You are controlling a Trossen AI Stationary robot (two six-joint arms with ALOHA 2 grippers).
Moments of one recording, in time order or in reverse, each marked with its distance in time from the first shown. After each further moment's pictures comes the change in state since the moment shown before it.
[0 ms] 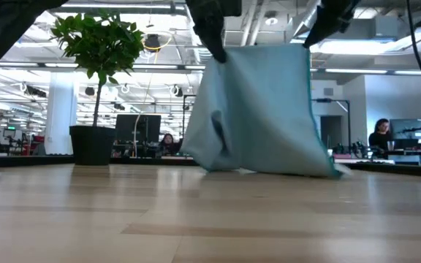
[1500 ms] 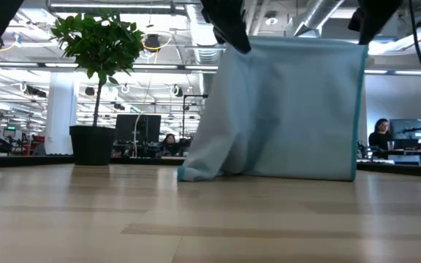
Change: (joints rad) left arm -0.284 -0.067 -0.296 0.227 0.118 -0.202; right arm 0.141 0.022 0.088 -0.490 -0.290 0.180
